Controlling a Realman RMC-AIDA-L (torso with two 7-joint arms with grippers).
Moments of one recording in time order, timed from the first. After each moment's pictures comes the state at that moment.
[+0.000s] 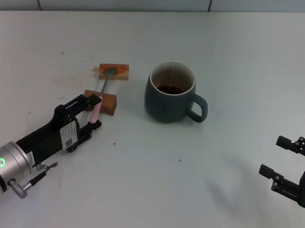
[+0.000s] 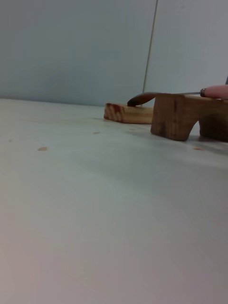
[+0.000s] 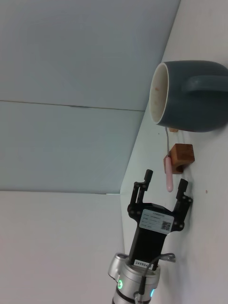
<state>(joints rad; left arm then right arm) -0.43 -2.07 -0.43 -0.04 2.59 1.22 -2.12 0.16 2.06 -0.59 -0.50 -1.83 -1.67 0.68</state>
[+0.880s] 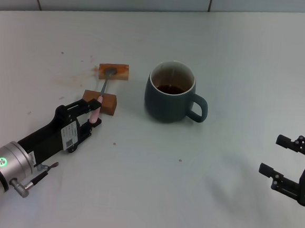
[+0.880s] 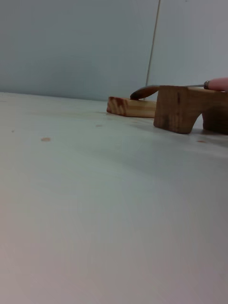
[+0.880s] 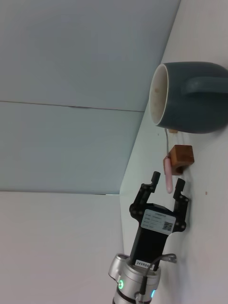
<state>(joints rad) -0.43 -2.07 -0.43 -0.05 2.59 1.20 -2.12 0.17 2.06 -0.59 -0.50 -1.83 -1.67 0.68</state>
